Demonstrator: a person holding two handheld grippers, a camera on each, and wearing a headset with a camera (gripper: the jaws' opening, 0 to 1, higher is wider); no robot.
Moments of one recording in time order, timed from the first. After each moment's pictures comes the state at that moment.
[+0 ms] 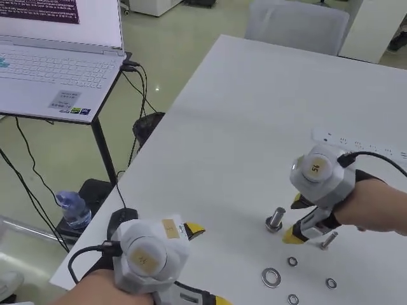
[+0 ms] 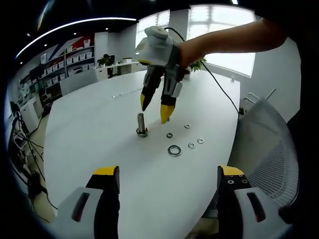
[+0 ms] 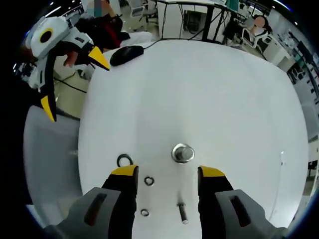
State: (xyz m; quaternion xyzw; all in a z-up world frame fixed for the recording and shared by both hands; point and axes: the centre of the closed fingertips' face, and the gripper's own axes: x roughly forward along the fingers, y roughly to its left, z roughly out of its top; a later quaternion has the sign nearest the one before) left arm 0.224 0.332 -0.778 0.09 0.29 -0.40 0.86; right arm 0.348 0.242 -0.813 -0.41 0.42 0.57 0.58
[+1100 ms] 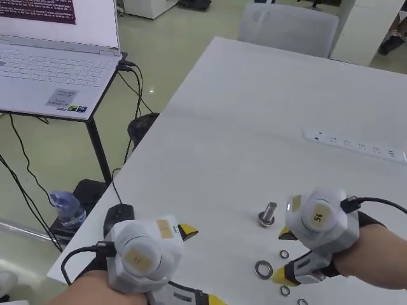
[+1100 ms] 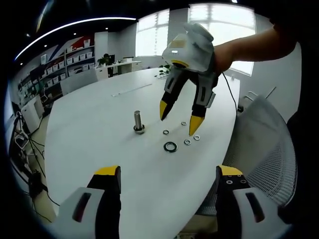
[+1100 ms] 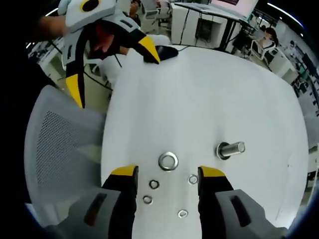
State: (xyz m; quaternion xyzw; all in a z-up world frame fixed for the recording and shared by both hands) left arm 0.212 0.331 -0.781 0.10 0.29 -0.40 0.86; right arm 0.270 0.238 -0.819 -0.42 0.38 0.59 0.57
